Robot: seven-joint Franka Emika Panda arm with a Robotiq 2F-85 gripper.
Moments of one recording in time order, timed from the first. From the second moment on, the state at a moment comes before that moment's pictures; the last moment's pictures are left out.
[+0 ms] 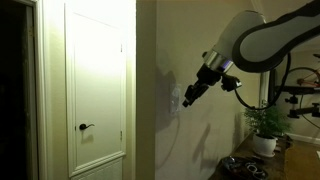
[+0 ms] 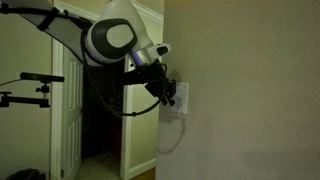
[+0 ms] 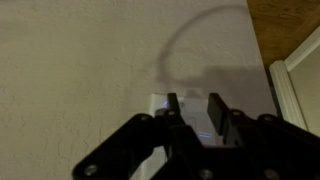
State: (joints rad) arm -0.01 -0.14 0.03 -2.16 -0.08 2.70 -0.02
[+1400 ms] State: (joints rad) arm -0.01 -0.02 0.03 -2.09 0.02 2.82 -0.03
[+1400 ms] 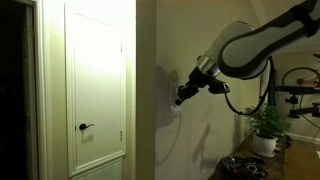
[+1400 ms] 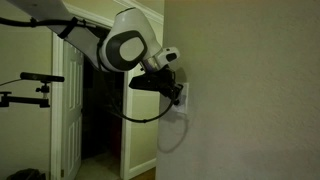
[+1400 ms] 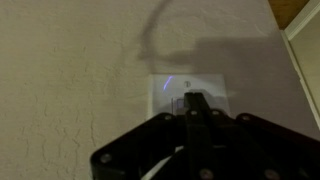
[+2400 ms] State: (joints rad) arm -0.01 -0.02 0.03 -2.11 0.01 2.82 -0.03
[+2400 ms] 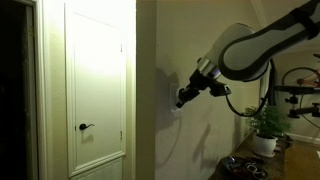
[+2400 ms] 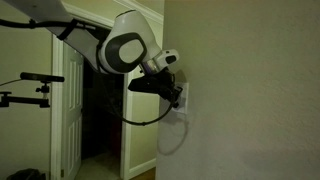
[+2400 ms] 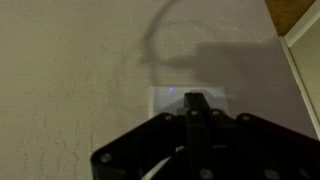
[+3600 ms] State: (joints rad) arm -0.02 -0.25 0.03 -2.29 -0.10 2.26 -0.03
